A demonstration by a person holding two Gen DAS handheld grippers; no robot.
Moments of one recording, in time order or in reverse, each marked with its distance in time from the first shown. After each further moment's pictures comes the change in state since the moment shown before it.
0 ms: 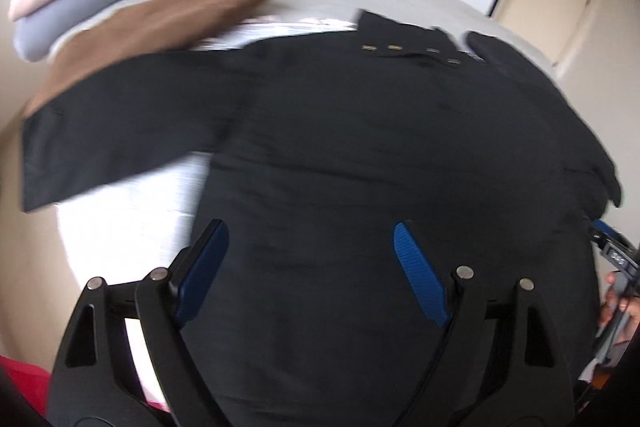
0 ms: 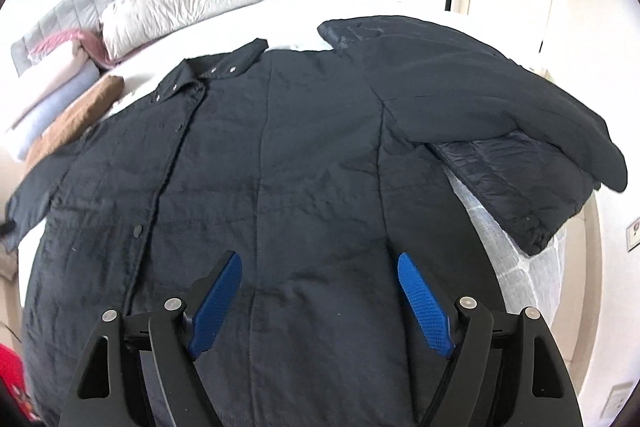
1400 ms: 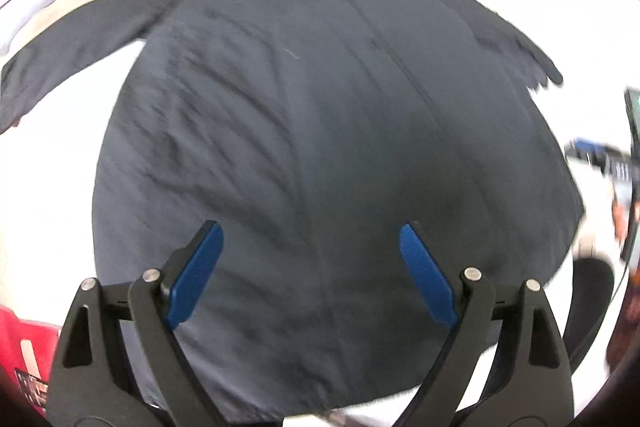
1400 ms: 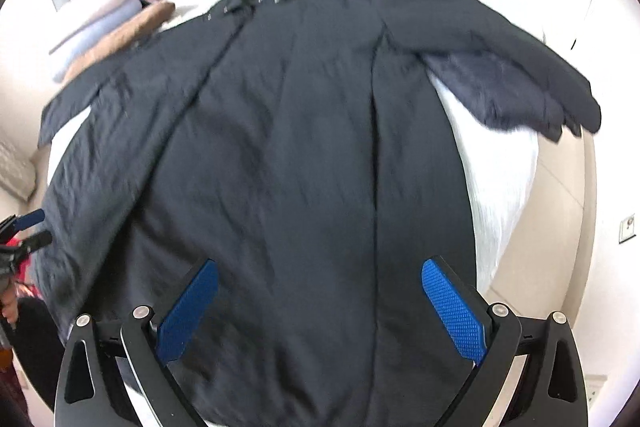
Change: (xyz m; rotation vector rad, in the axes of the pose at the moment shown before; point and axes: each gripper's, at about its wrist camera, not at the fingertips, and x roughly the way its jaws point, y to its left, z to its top) left arm -0.063 -0.003 -0.147 0.128 0.087 -0.137; right arm -0.088 -0.019 -0.091 -0.159 0.163 0.060
